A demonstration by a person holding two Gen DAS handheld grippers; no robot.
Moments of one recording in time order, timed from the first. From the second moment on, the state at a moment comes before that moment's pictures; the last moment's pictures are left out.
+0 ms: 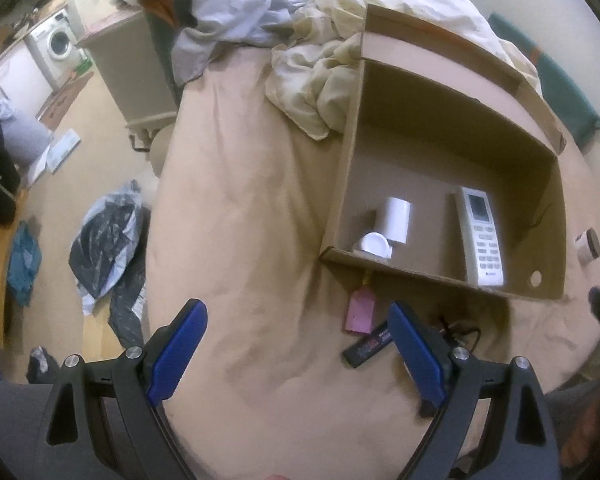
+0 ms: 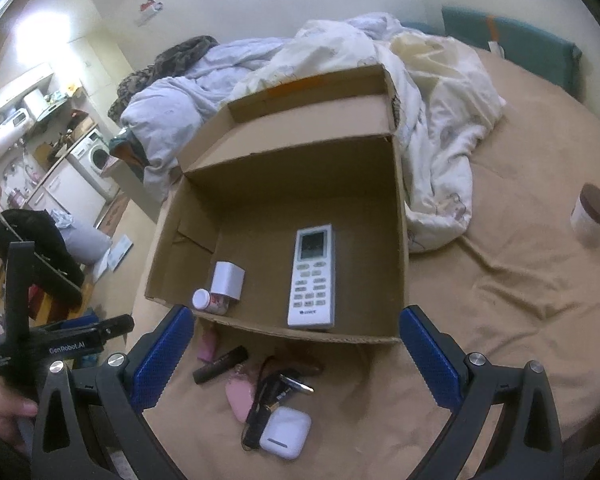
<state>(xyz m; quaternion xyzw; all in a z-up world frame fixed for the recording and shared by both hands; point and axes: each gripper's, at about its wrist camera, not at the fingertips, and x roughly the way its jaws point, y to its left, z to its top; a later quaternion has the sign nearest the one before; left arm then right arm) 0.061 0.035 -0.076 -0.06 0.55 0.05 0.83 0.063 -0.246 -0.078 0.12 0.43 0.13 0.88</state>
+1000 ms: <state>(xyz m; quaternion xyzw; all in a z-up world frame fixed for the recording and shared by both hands) 0.112 -0.021 -0.187 -0.04 0.68 0.01 0.74 0.079 -0.242 -0.099 0.12 0.49 0.14 0.85</state>
